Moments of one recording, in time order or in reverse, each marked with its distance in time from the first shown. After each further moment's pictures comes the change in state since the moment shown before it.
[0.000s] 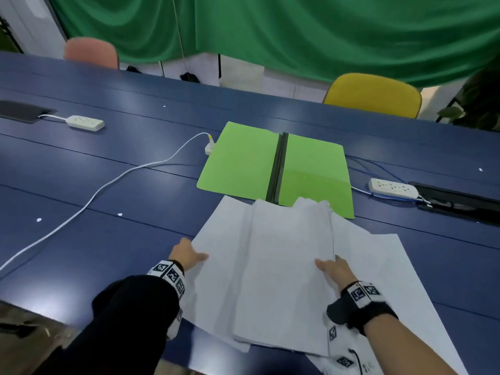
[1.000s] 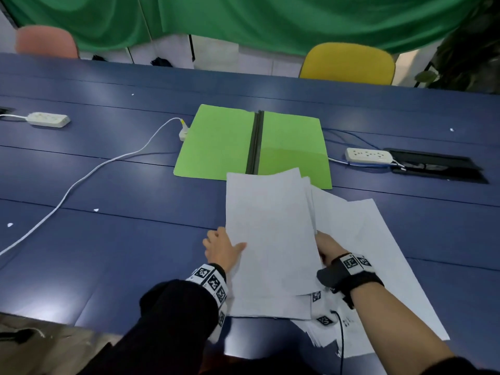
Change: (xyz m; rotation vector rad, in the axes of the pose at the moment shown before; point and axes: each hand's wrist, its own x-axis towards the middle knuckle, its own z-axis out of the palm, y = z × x) left_hand -0.072 0.079 0.087 0.036 0.066 0.141; right_hand -0.007 0.008 -0.020 0.043 -0.225 0.072
